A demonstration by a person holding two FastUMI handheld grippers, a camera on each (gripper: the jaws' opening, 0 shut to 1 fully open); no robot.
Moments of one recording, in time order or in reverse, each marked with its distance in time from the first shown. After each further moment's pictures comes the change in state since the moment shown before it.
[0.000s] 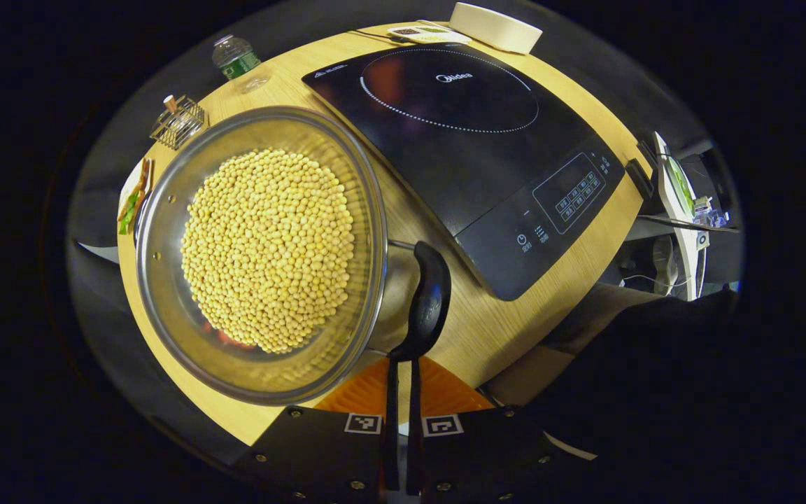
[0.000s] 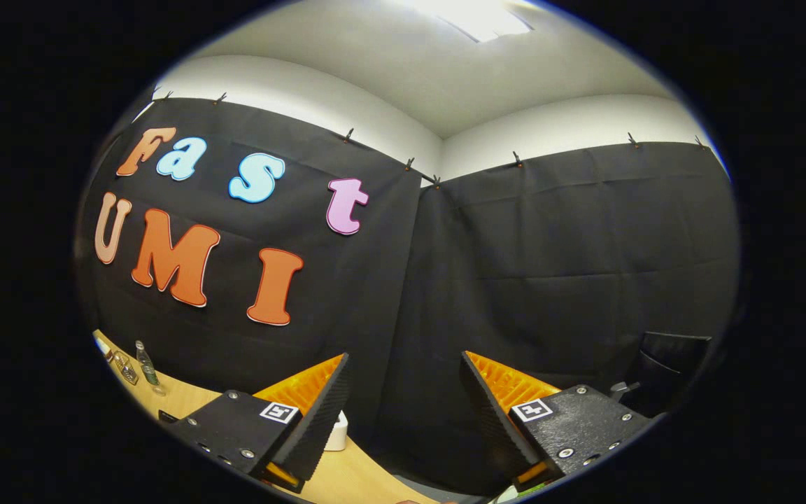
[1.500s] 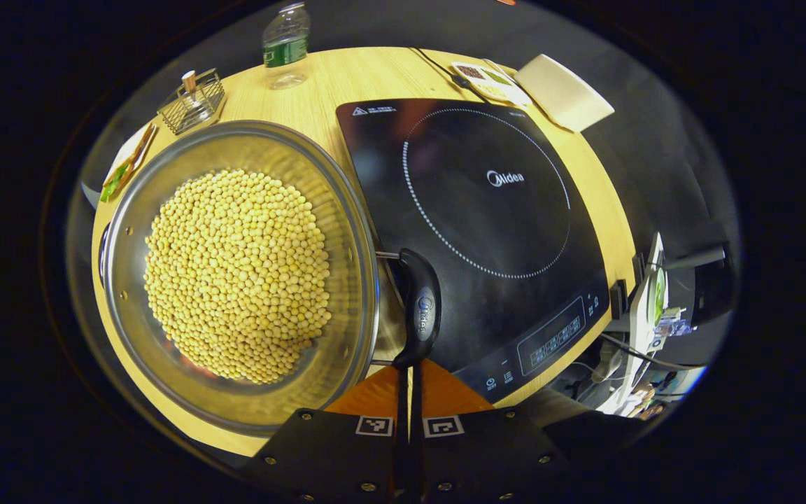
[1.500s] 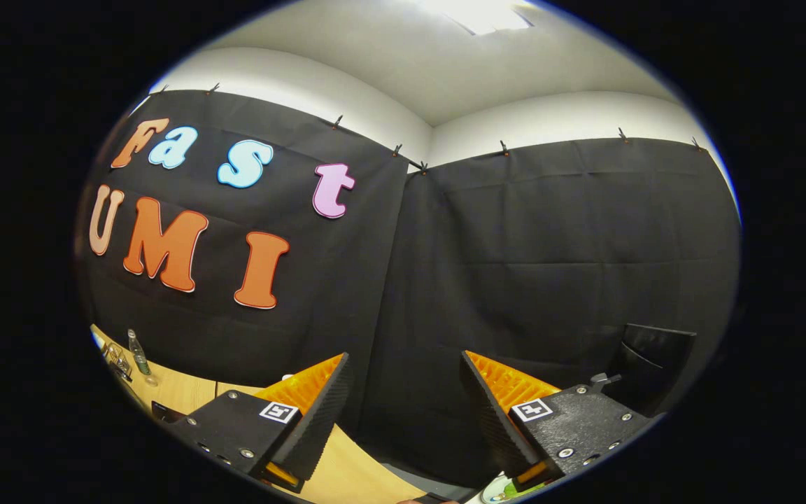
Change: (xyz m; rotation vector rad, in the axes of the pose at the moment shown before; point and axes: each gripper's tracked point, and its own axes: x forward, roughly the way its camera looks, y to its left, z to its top) left arm 0.009 -0.001 0.107 -0.348 -0.126 -0.164; right arm -0.018 -0.015 -0.016 -0.013 0.071 -0.031
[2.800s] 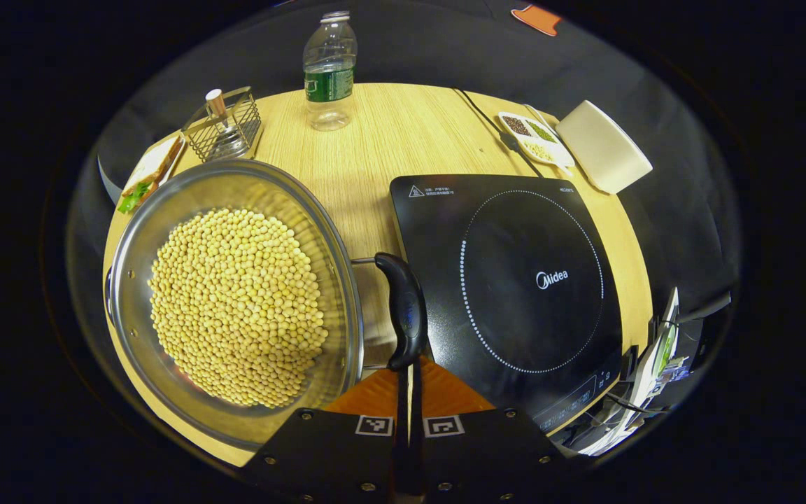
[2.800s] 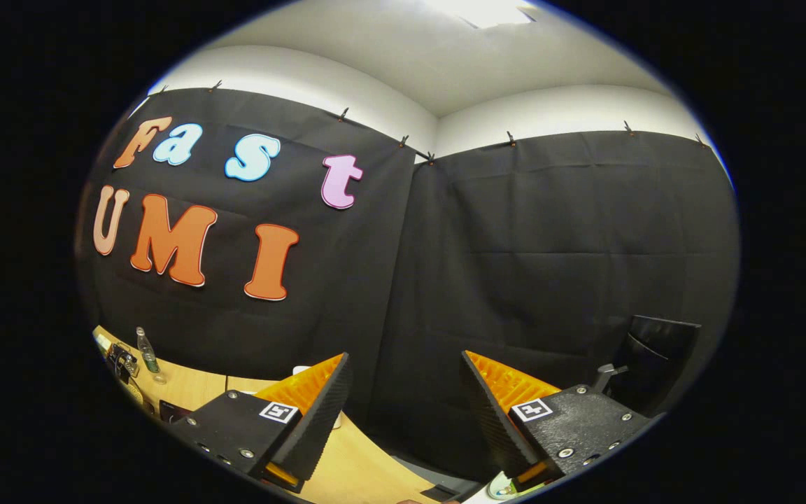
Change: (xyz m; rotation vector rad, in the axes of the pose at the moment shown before) left arm 0.013 0.029 0.072 -0.071 -0.196 0.064; right arm -0.009 0.022 -0.012 0.012 0.059 0.049
